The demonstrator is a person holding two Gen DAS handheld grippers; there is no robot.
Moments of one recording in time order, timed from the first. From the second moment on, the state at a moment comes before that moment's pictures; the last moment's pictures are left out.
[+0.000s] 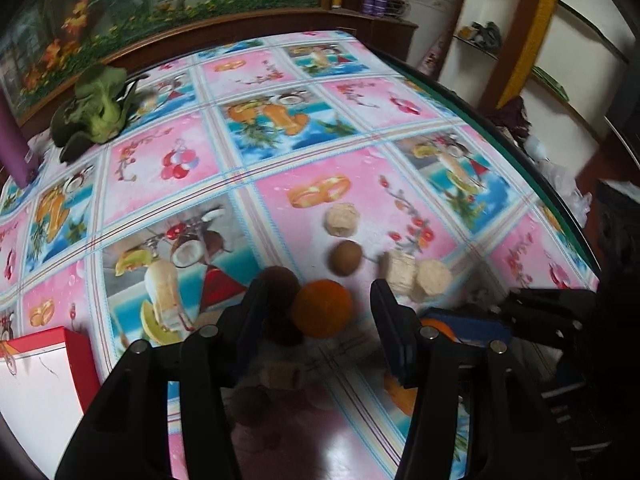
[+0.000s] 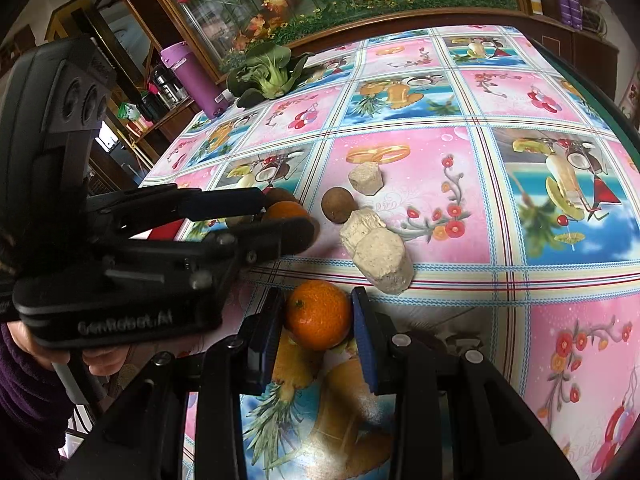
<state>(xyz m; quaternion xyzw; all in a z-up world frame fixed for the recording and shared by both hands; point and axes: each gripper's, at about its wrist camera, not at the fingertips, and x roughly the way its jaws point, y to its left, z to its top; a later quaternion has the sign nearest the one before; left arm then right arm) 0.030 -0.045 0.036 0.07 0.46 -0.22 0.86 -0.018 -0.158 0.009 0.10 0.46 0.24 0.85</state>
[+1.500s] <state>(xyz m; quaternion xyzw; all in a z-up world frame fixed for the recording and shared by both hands) -0.115 0.142 0.107 -0.04 0.39 -0.01 0.92 -0.067 0.012 0.069 0.02 0.43 0.39 0.81</state>
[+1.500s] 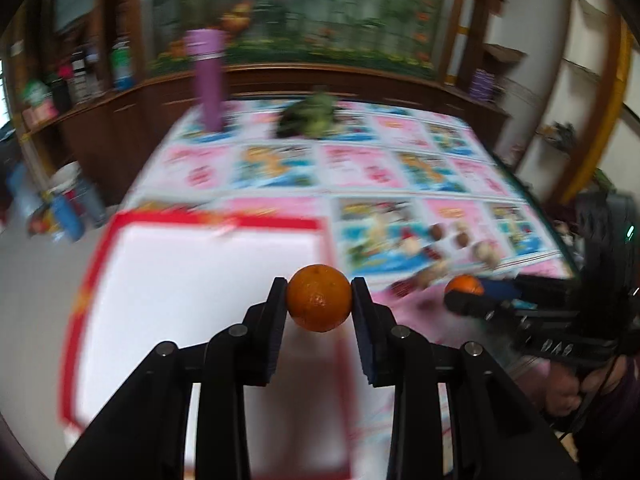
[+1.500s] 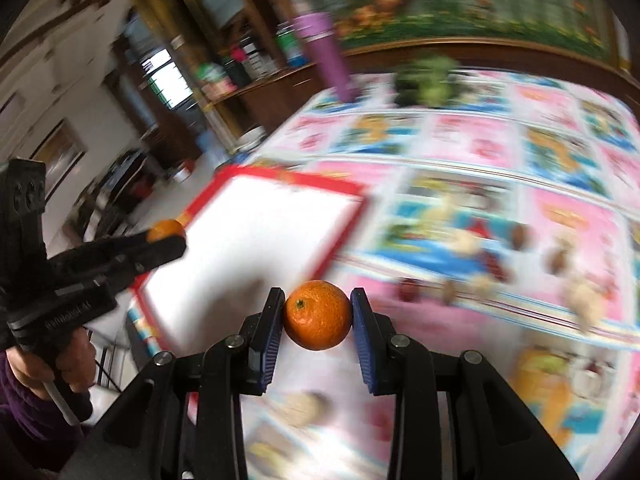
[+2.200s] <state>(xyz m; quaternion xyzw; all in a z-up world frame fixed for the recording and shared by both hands) -0.153 0.247 0.045 -0.09 0.43 0.12 0.89 -0.061 0.139 0.035 -0.06 0.47 0.36 0.81</state>
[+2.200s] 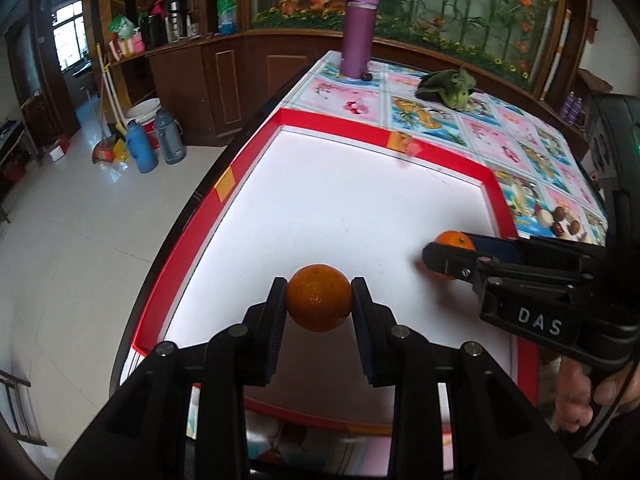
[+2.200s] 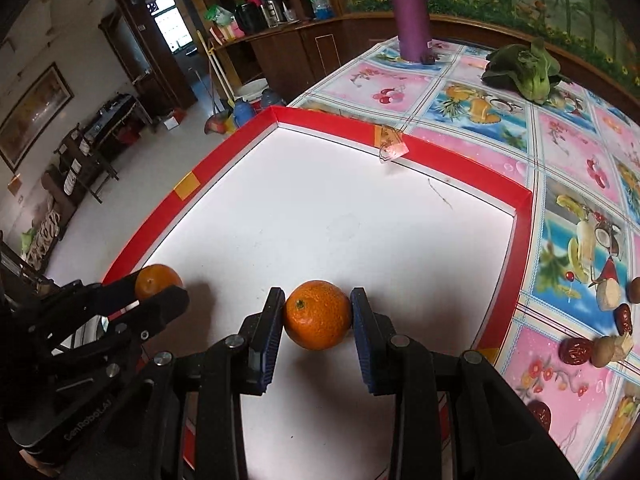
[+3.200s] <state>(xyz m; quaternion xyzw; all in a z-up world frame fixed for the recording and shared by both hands) -0.150 0.210 0.075 0.03 0.38 0.24 0.89 -0.081 0.078 0.080 -0.03 0.40 0.37 0.84</state>
